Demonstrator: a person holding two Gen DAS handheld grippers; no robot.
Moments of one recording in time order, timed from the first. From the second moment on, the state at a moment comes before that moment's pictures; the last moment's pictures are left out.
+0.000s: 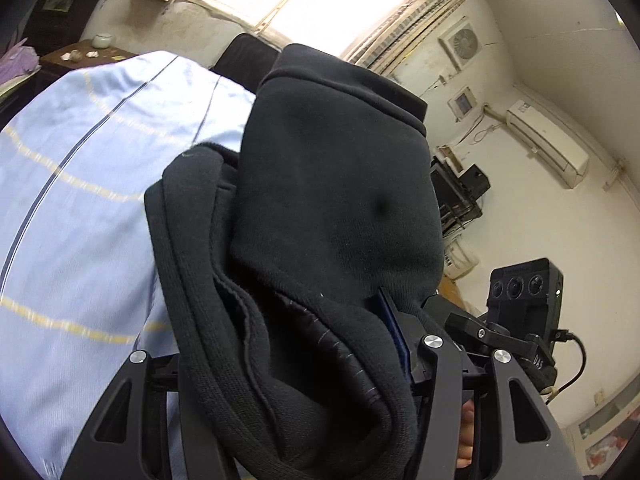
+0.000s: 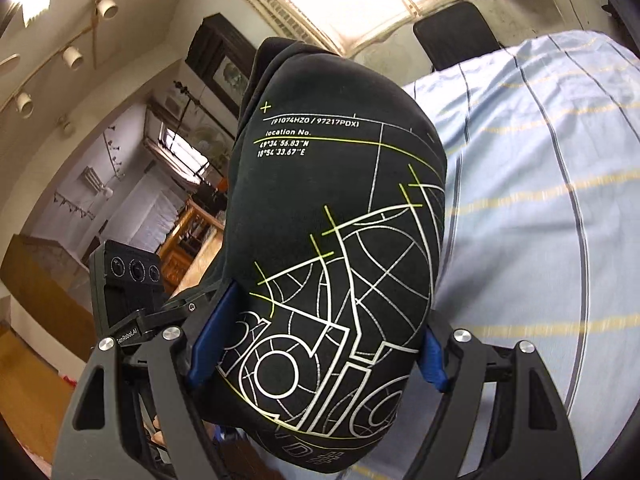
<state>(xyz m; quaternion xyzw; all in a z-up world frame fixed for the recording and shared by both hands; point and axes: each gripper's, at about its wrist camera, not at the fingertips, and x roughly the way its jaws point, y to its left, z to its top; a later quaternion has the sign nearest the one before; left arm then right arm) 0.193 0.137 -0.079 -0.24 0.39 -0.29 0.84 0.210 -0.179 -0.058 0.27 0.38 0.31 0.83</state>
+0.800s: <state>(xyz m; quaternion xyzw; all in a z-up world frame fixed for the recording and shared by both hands) 0.201 0.131 -0.134 -0.17 0.45 -0.13 0.87 0.236 -0.171 -0.116 0.20 0.43 0.19 0.86</state>
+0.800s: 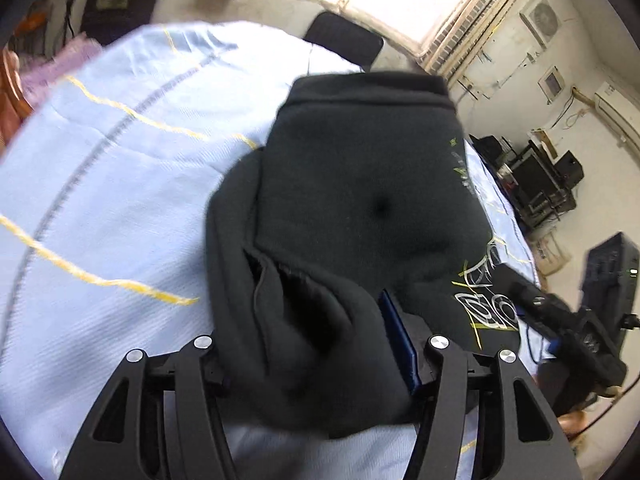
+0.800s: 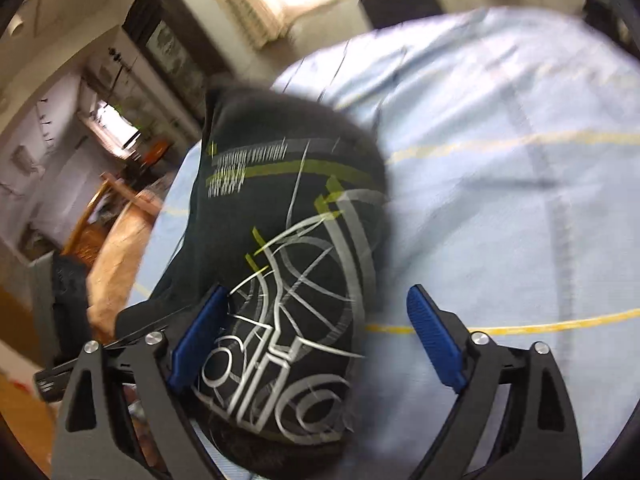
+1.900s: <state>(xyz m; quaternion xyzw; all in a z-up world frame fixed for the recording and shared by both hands) -0.021 0.094 -0.008 -0.01 0.21 -0.01 0.98 -0.010 -0.168 0.040 0.10 0.20 0.19 0.96</state>
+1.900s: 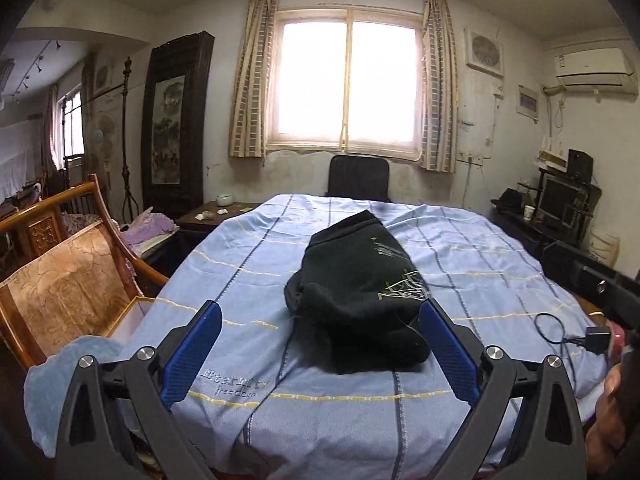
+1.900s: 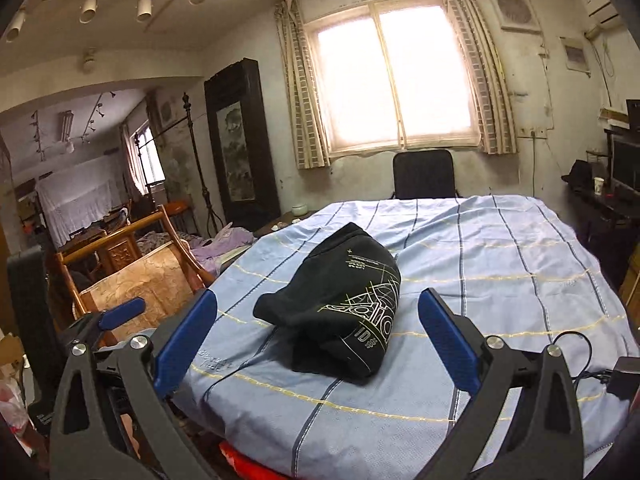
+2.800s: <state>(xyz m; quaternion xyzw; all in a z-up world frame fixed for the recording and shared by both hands) 0.030 0.098 -0.048 -0.01 0.28 0.01 0.96 0.065 -0.161 -0.026 0.12 0.29 0.18 0.93</state>
